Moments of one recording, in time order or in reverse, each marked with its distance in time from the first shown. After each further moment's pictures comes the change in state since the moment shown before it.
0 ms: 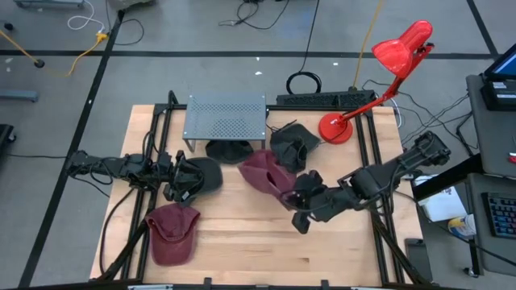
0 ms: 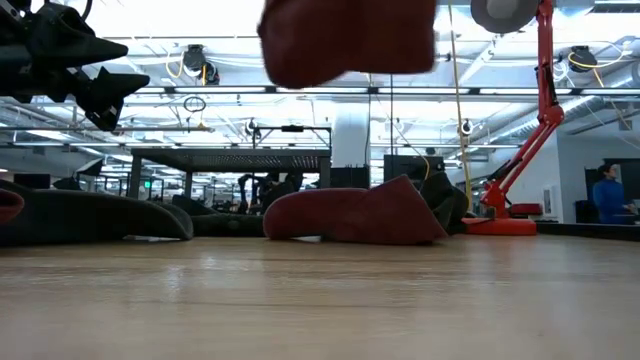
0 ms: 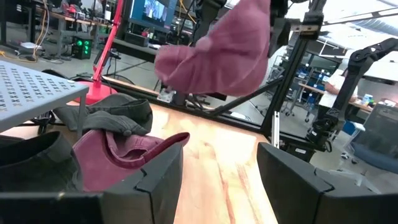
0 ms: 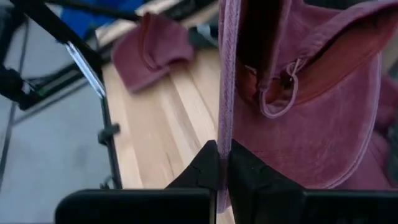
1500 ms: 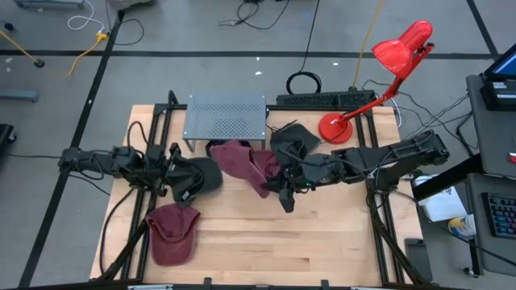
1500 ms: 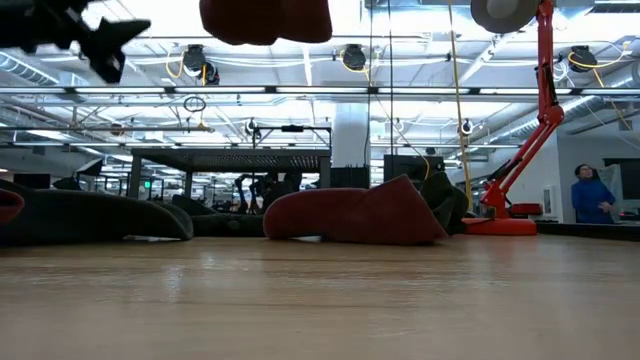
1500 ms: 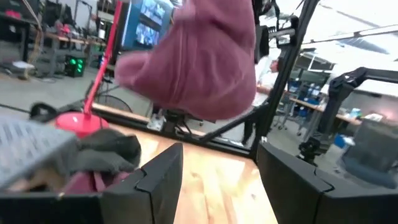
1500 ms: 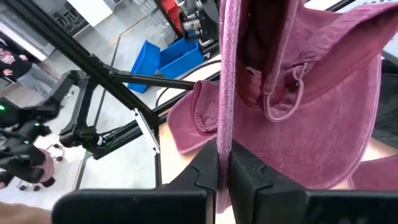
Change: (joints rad) left arm 0.000 0.146 0.207 0.015 0.002 0.032; right arm -0.221 0.001 0.000 0.353 -0.257 -0.168
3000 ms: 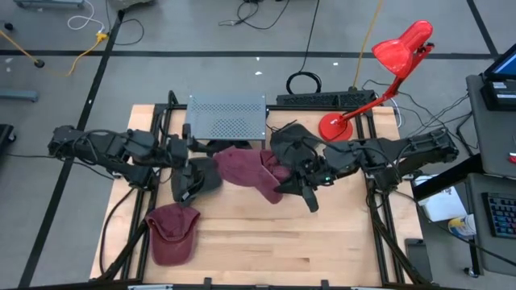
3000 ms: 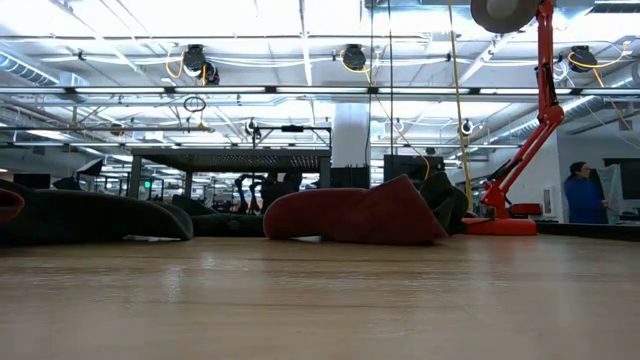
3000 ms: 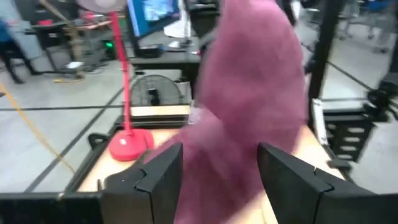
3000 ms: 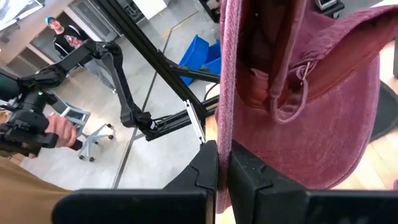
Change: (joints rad) left arm -0.053 0.742 0.803 -0.349 -0.164 0.277; right arm -0.002 -0.121 -0.001 -0.009 -0.207 -0.050
